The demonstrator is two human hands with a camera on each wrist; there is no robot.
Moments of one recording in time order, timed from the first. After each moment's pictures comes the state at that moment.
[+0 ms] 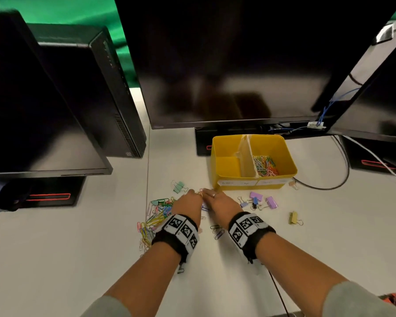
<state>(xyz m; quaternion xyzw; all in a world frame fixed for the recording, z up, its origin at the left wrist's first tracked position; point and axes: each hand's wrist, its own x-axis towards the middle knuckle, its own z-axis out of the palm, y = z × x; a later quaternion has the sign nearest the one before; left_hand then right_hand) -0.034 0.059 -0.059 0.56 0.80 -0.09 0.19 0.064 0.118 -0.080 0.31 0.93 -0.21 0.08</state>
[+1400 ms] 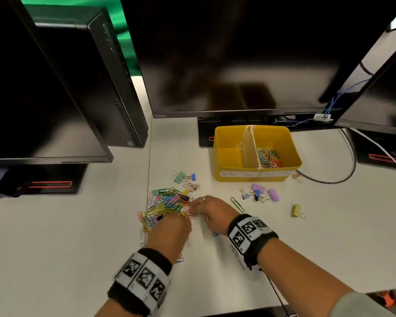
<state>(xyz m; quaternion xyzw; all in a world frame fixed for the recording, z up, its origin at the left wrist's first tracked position) -0.035 -0.030 -0.042 0.56 0.80 0.01 0.24 0.069 0.086 -0.073 0.22 0.92 -0.32 0.07</state>
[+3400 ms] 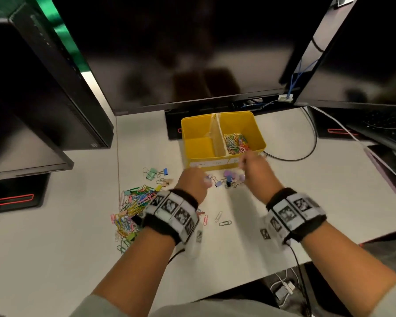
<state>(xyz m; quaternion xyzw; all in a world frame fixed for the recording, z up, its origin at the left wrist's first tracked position) 0.021 0.086 -0.008 0.54 0.77 0.06 0.33 0.169 0.147 -0.006 0.52 0.81 -0.25 -0.11</state>
